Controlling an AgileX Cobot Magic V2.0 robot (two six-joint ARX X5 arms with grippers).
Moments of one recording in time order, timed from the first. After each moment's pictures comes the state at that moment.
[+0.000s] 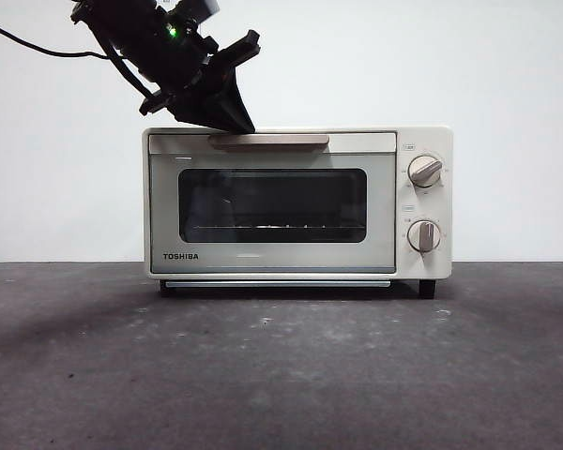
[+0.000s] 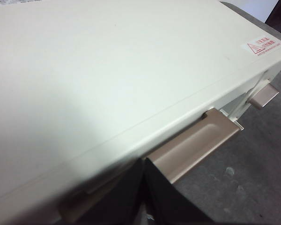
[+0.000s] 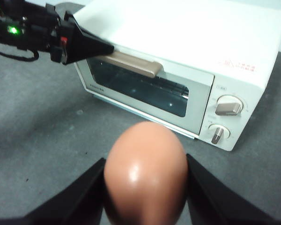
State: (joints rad) left arm -0.43 1.71 1.37 -0.11 0.29 -0.01; right arm 0.59 0.91 1.11 -0.66 0.03 0.13
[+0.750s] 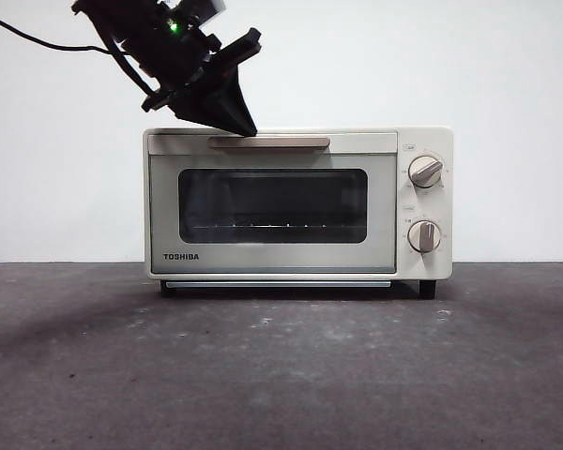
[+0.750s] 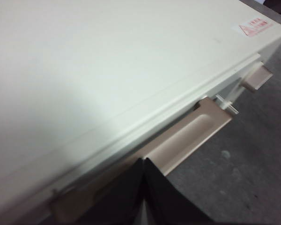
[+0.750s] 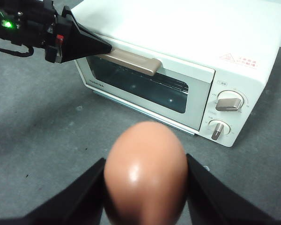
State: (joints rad) left arm -0.45 1.72 1.41 -0.22 0.29 0.05; right arm 0.59 0.91 1.11 -0.67 0.03 0.13
